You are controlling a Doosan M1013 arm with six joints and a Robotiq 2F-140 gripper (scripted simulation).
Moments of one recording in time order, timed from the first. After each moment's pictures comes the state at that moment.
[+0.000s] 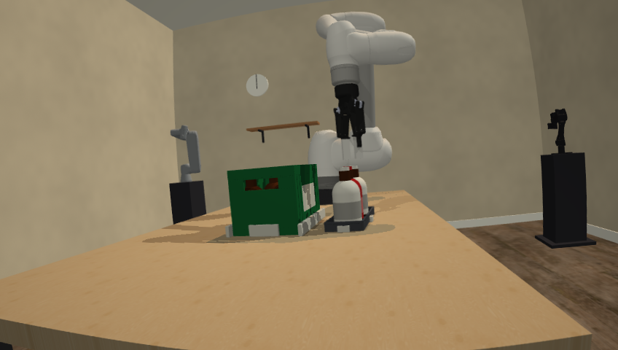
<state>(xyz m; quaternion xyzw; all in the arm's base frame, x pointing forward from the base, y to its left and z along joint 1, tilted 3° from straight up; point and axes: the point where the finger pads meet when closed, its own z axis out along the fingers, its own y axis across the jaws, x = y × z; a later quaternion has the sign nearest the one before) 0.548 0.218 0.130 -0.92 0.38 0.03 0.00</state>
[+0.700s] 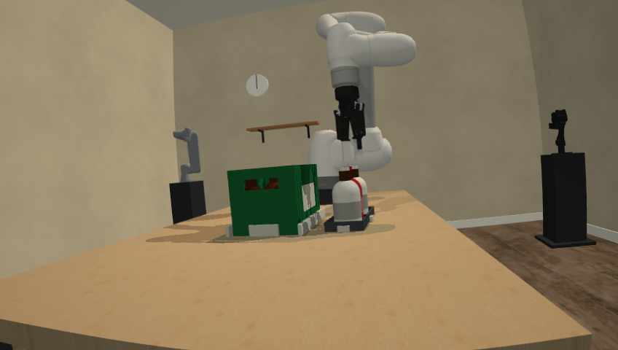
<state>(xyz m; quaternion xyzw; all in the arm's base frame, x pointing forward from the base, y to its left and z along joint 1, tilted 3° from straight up) 0.547 0.218 0.123 -0.92 0.38 0.03 0.00</state>
